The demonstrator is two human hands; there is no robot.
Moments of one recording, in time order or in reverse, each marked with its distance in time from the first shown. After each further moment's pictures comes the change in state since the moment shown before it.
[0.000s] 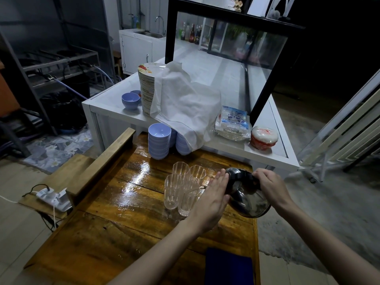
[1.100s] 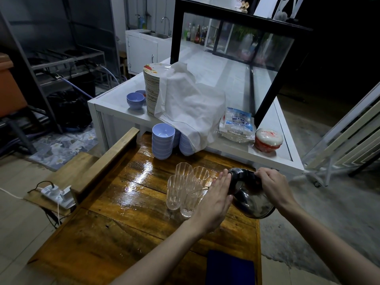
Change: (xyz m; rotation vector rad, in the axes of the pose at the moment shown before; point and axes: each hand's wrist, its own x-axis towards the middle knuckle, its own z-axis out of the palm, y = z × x) left_hand 0.004 0.001 0.001 0.013 0.006 -0.024; right_hand 0.010 -0.005 0.002 -0.110 0.057 -0.047
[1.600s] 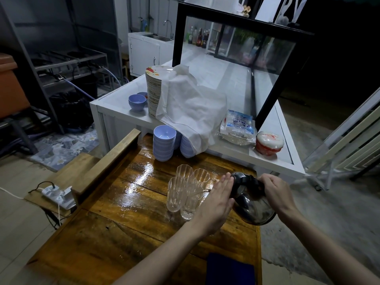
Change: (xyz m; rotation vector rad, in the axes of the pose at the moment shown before) left_hand 0.002 0.000 -0.001 0.042 -0.021 0.017; right_hand -0.007 0.003 0.002 0.109 -0.005 0.133
